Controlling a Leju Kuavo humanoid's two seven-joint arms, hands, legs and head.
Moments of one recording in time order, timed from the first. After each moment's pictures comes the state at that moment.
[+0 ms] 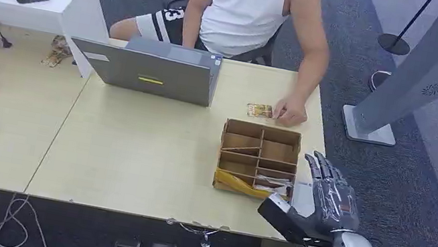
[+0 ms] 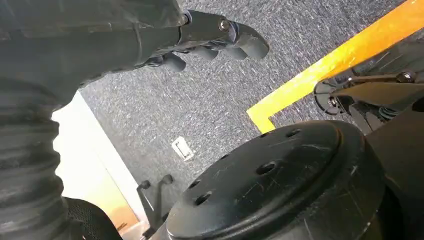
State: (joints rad) left arm -0.13 0.12 -1.10 -0.22 0.75 -0.22 0.17; right arm -0.22 -0.55 0.64 -1.72 0.87 0.03 0.39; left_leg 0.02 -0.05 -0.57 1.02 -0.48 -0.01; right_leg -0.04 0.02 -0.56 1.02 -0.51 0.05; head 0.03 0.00
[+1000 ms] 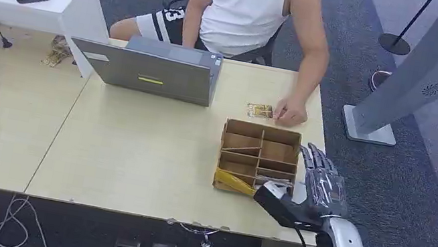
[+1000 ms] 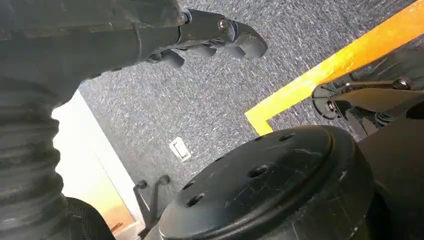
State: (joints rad) left arm -0.13 0.11 -1.10 -0.22 0.74 -0.17 0.17; right arm -0.32 -0.45 0.67 -1.46 0.88 -0.10 0.28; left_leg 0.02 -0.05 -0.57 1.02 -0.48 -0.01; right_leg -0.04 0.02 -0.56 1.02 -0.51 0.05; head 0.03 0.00
